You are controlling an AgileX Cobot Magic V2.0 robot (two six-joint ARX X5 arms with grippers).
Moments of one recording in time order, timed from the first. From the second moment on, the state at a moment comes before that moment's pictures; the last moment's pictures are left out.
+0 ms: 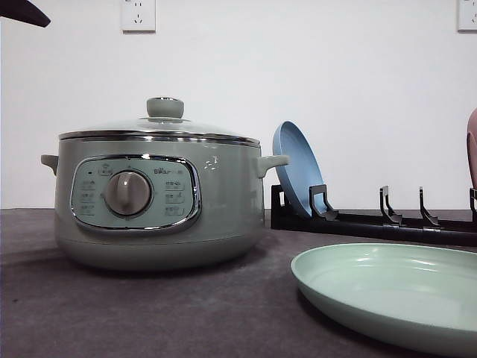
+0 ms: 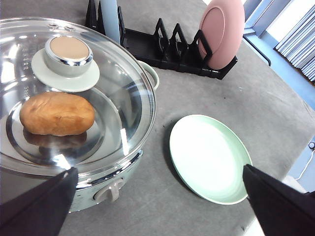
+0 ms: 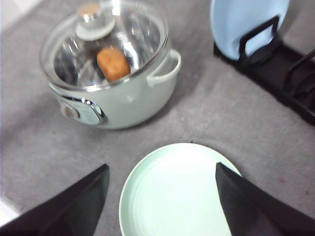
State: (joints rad) left_arx -0.30 0.82 0.95 -0.65 0.54 -0.11; right_arx 0.59 0.57 0.98 -0.91 -0.05 0.23
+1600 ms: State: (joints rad) left_arx -0.41 1.81 1.97 -1.17 0.13 0.03; right_arx 0.58 0.41 0.98 -0.88 -0.11 0.29
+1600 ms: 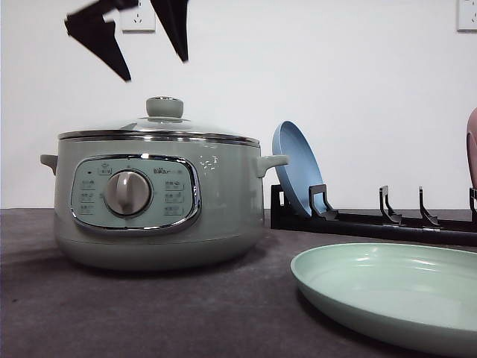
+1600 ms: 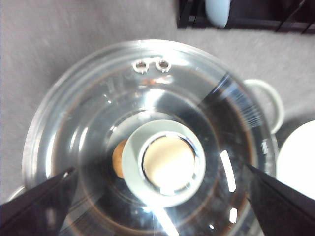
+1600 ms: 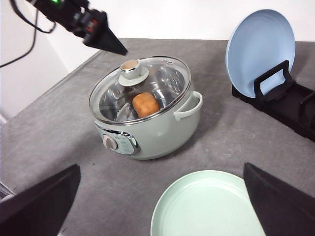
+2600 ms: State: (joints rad) left_arx -0.45 1.90 1.97 -1.17 0.08 0.04; right_arx 0.58 0.41 0.98 -0.88 -0.11 0.30
